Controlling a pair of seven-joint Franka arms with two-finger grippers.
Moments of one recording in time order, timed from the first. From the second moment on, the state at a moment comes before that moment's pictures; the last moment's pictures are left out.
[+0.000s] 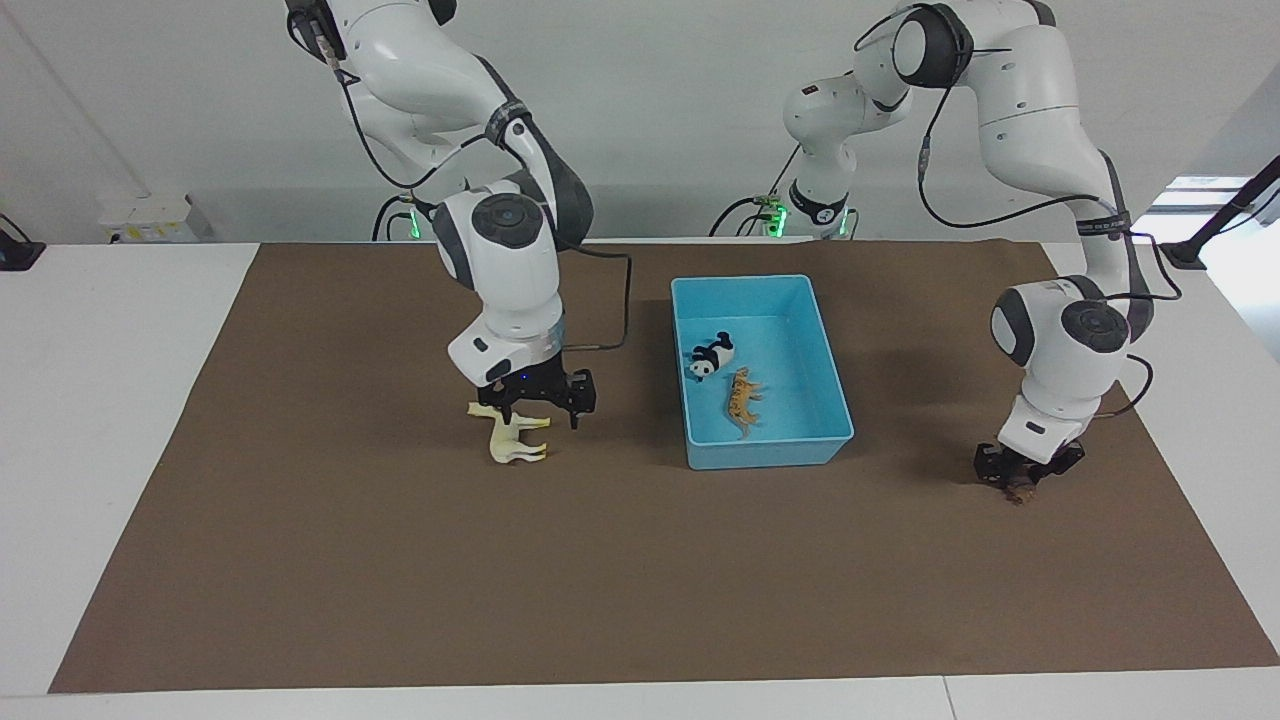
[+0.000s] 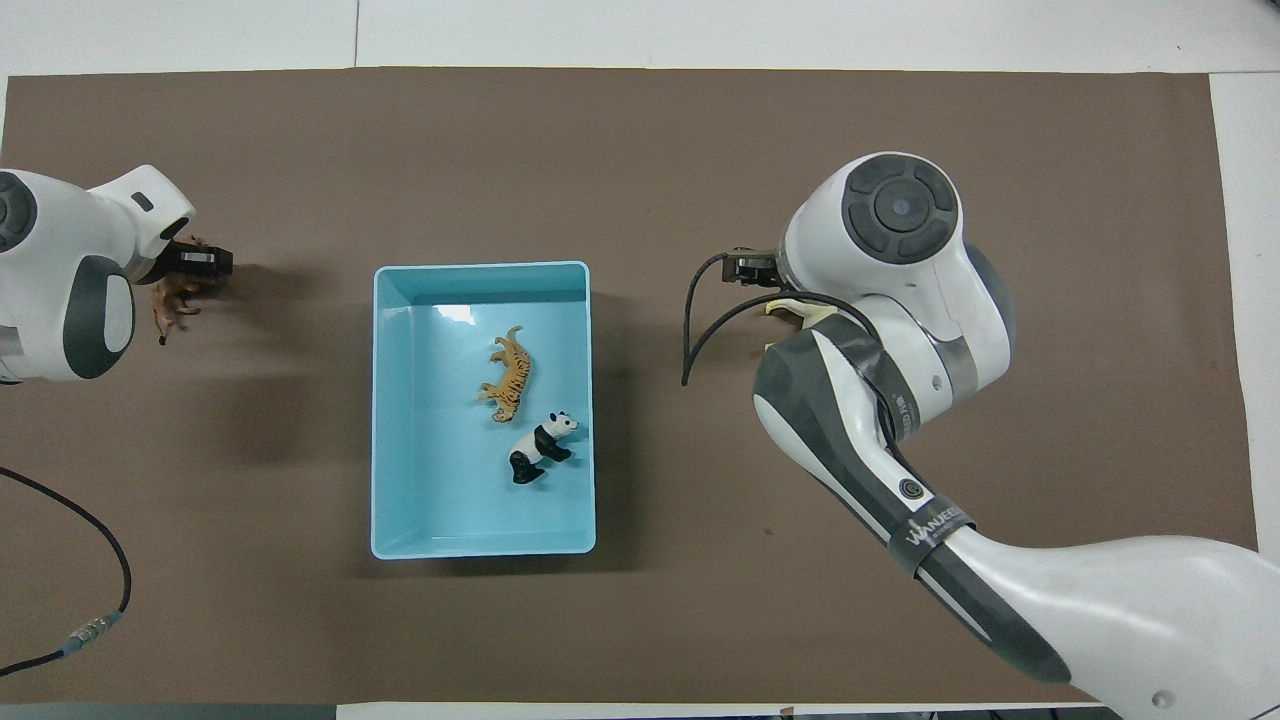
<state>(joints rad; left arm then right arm) 0.21 0.50 -0.09 -1.79 0.28 2.44 0.03 0.07 0.33 0.33 -1.80 -0.20 2.21 0.57</state>
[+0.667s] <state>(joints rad) 0.06 0.30 -0.12 -1.60 0.11 1.72 -0.30 0.00 0.29 0.33 -2.04 -0.20 2.40 0.37</state>
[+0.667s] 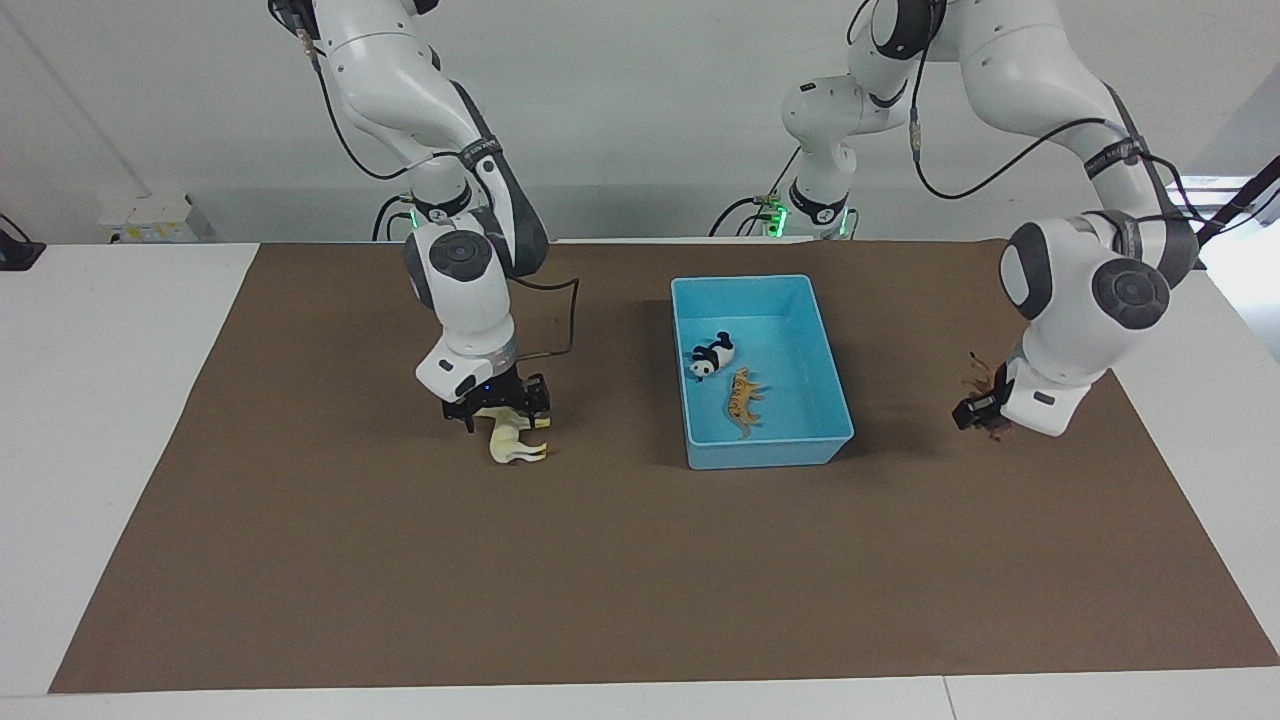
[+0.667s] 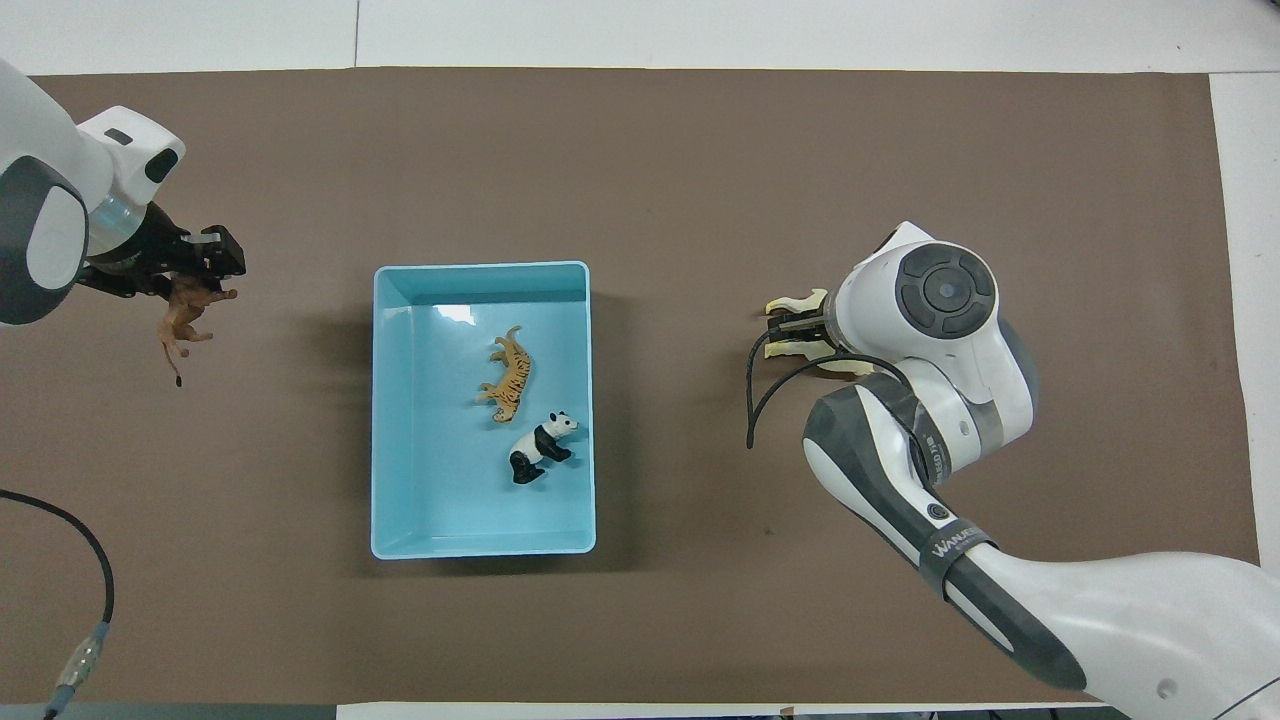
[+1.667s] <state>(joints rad) -0.38 0.09 -0.10 -2.08 0.04 2.08 -0.99 -0.01 0.31 0.33 -2.07 -0.25 2.46 0.36</state>
